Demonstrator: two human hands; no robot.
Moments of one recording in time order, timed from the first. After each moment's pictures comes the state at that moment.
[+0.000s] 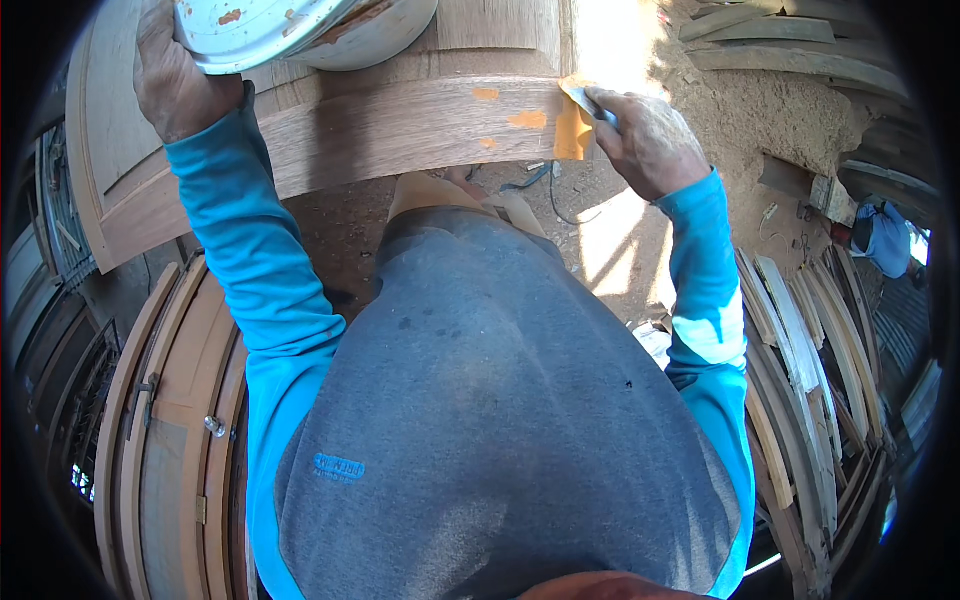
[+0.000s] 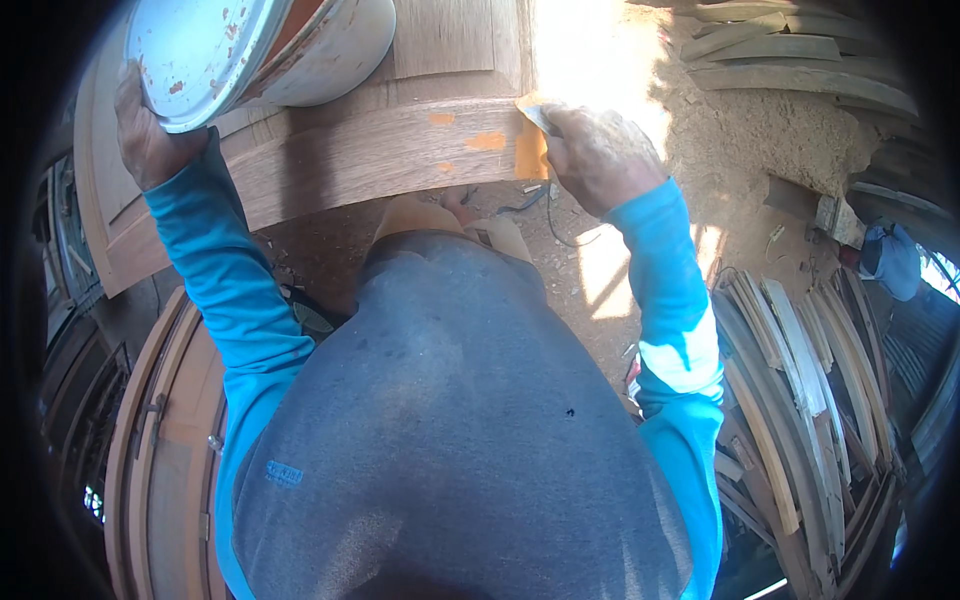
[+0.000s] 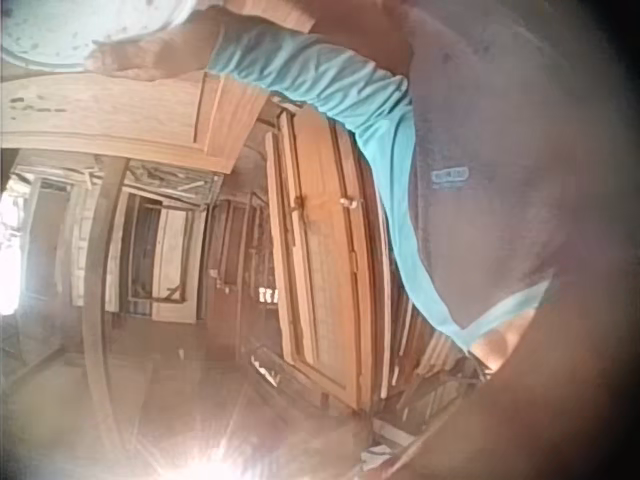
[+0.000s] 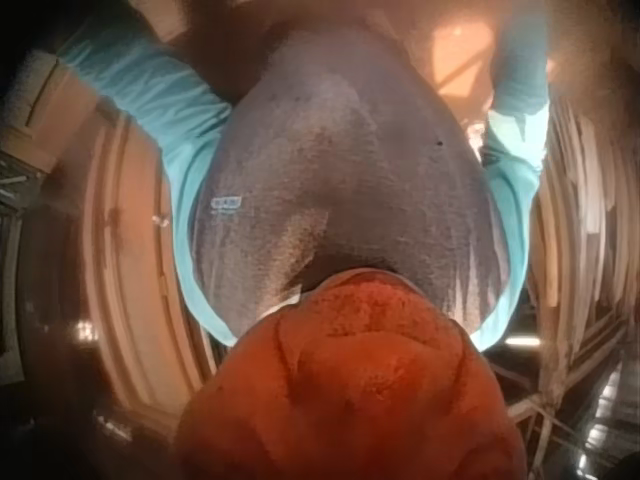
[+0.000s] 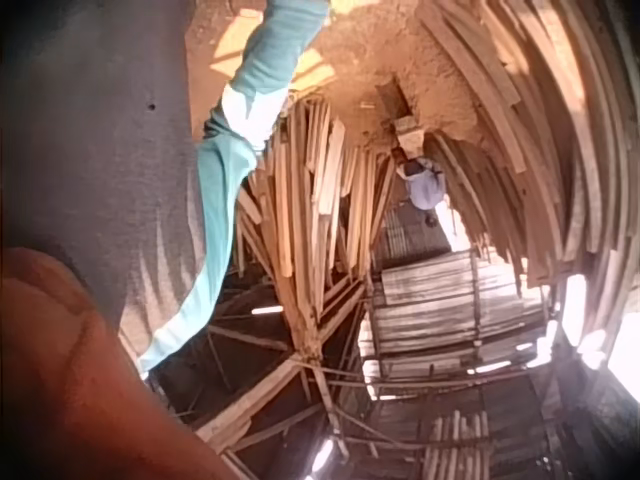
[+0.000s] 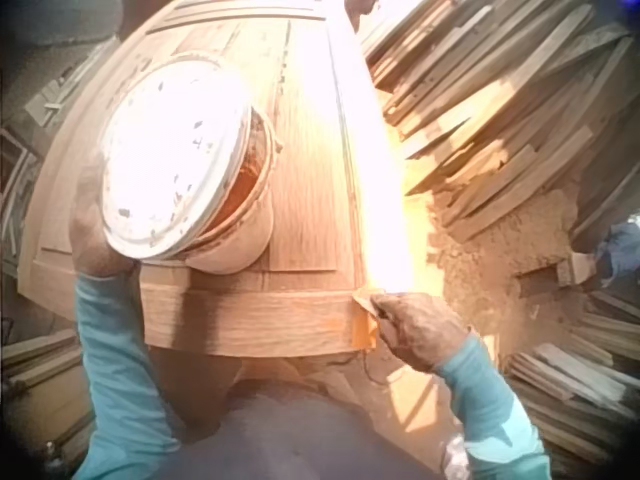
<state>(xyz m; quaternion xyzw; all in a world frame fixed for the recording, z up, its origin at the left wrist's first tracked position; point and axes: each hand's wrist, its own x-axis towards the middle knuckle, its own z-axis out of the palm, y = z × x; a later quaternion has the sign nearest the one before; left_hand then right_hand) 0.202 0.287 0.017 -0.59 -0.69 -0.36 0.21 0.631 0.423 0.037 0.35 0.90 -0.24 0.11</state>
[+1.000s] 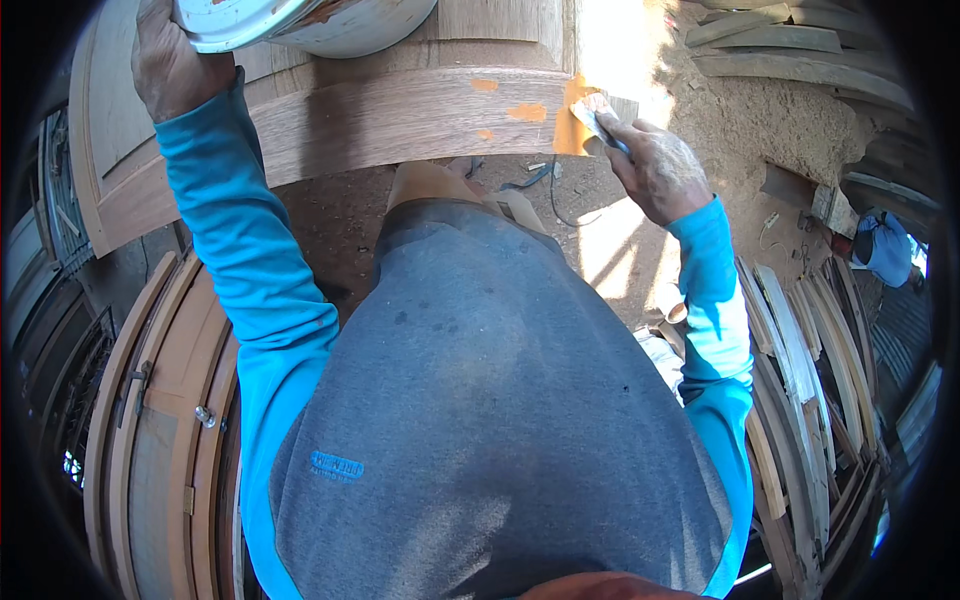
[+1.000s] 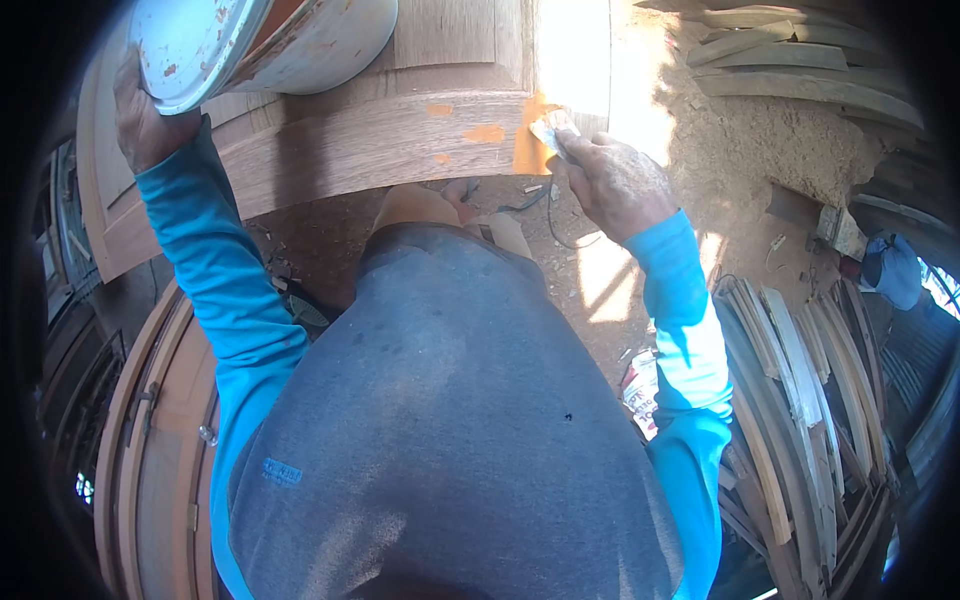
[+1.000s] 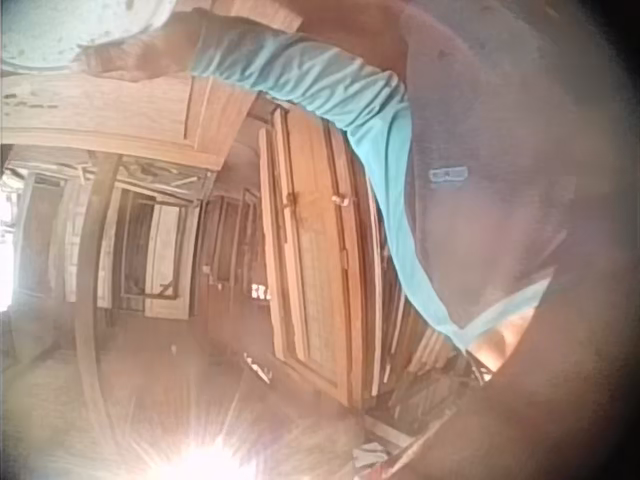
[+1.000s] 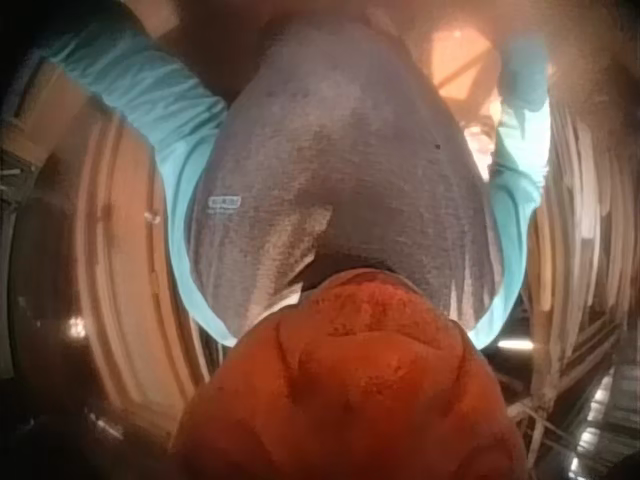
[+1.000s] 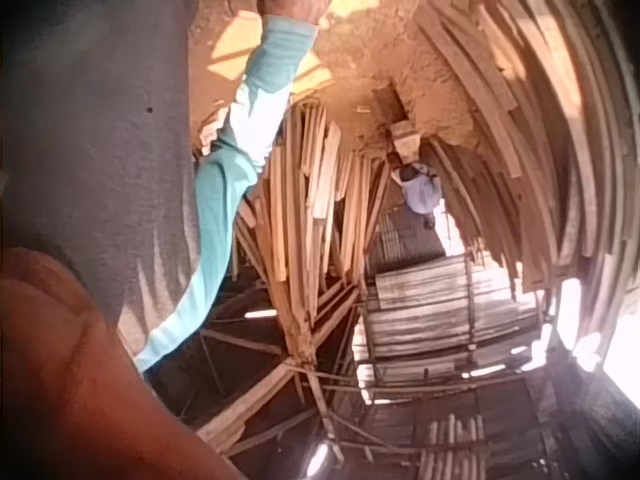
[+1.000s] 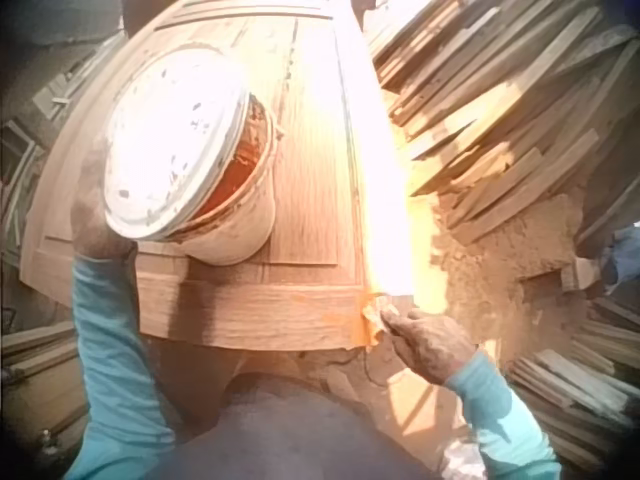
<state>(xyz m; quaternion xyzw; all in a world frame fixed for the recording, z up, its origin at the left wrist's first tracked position) 0.192 0.288 0.006 -0.57 -0.69 -0.42 0.15 0.672 0.415 0.029 0.33 0.90 -0.23 0.15</state>
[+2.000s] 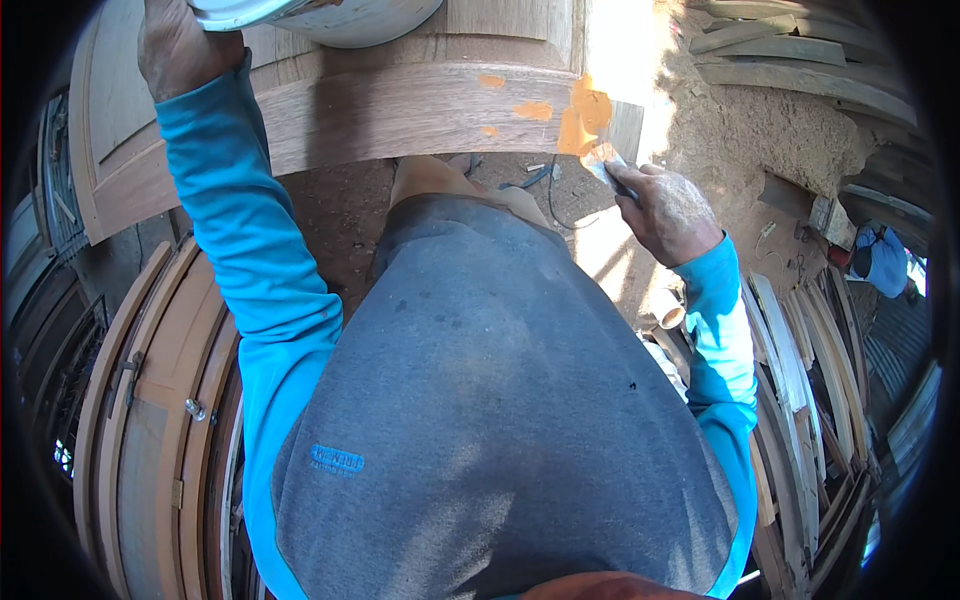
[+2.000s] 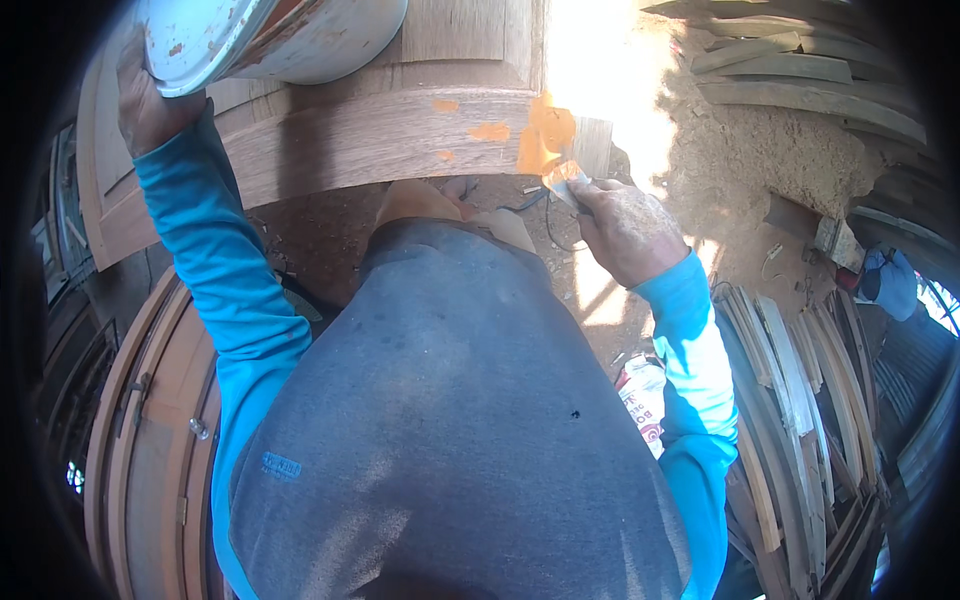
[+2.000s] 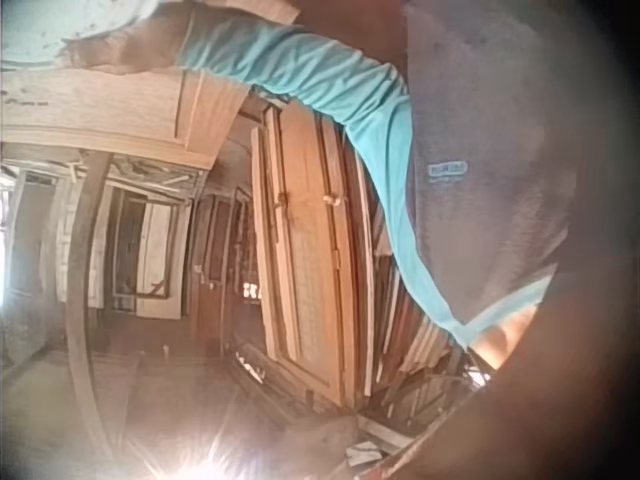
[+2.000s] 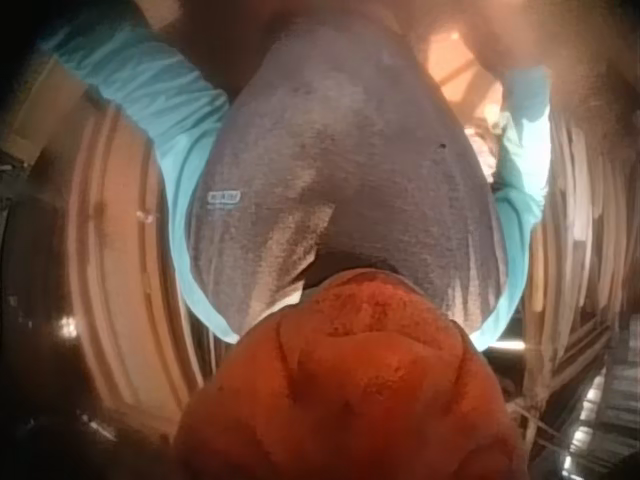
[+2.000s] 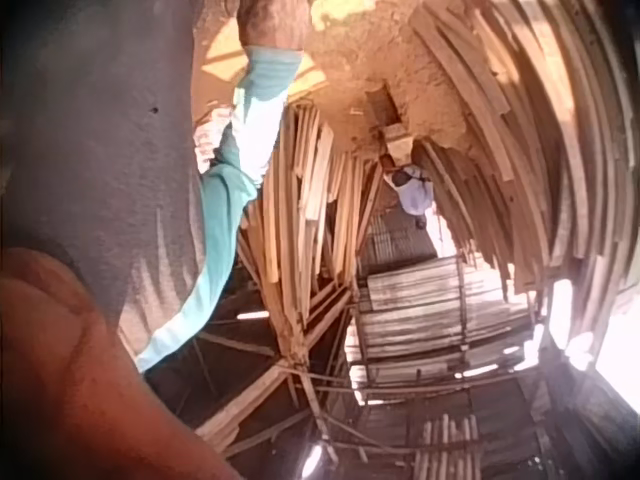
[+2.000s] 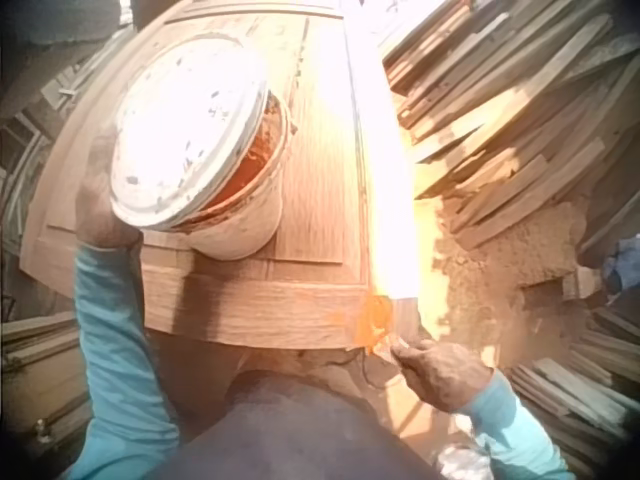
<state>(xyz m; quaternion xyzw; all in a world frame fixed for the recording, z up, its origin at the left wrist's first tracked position) 0.215 0.292 0.015 -0.53 -0.70 -0.43 0.20 0.686 0.400 0.046 0.30 0.89 -0.27 0.22</state>
